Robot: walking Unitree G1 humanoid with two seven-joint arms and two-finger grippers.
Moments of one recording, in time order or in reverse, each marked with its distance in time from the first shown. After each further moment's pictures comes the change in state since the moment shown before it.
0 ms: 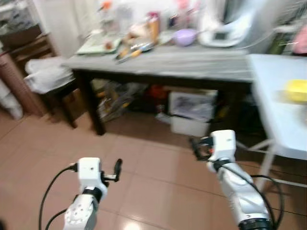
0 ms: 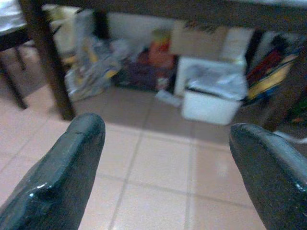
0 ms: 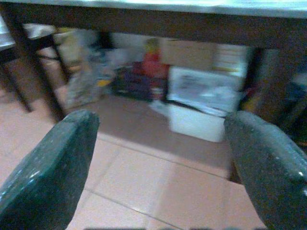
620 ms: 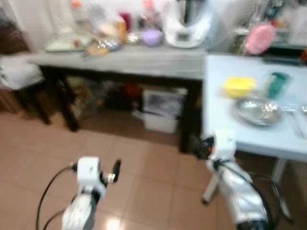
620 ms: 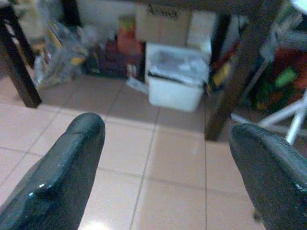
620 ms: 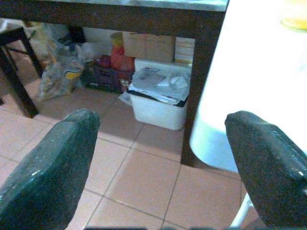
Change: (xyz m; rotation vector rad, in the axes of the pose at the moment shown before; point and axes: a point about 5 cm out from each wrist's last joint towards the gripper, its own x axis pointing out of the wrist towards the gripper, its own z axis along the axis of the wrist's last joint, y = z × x) left arm -0.005 0.007 -0.006 0.015 0.030 0.017; right arm 0.002 0.007 0.001 0.010 -0.005 0.014
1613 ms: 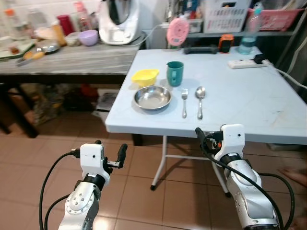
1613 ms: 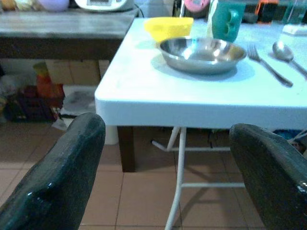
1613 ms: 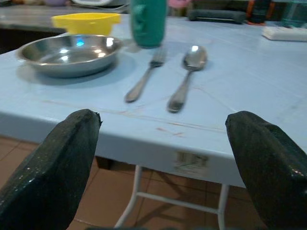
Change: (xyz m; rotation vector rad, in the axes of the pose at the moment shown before) left arm 0.006 -0.020 0.048 0.010 -0.182 -0.096; right arm -0.015 -0.005 0.027 -0.096 -0.106 -0.026
